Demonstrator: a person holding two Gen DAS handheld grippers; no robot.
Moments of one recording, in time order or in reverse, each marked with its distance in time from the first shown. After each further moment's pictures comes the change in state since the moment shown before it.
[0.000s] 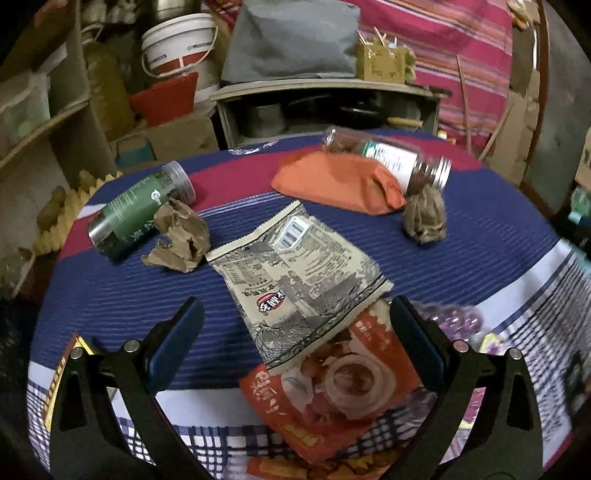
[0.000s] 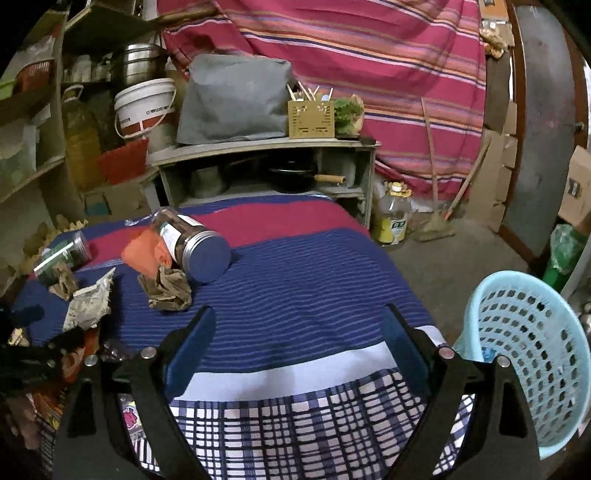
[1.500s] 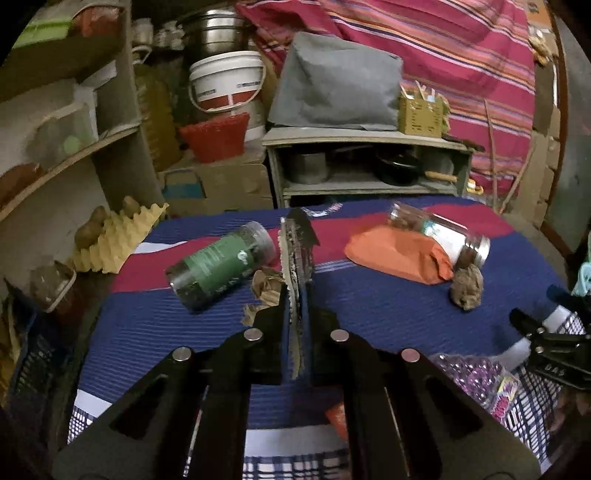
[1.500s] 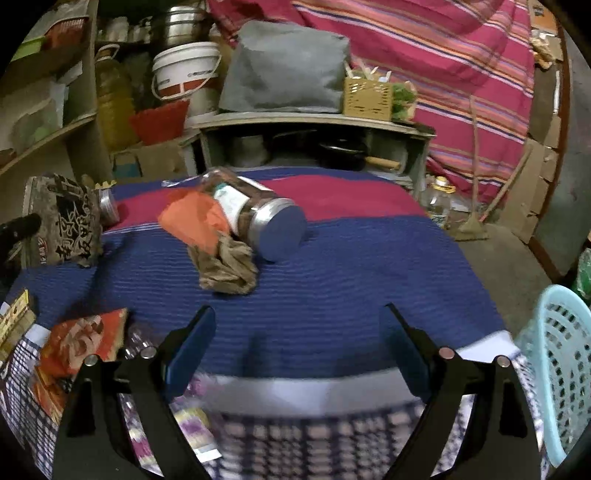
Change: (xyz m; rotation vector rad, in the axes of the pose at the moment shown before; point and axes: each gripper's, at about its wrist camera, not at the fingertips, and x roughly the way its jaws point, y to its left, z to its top) left arm -0.043 0.072 0.031 -0.102 -0.150 0.074; right arm 0.045 0.074 -0.003 -0.128 0.100 0.107
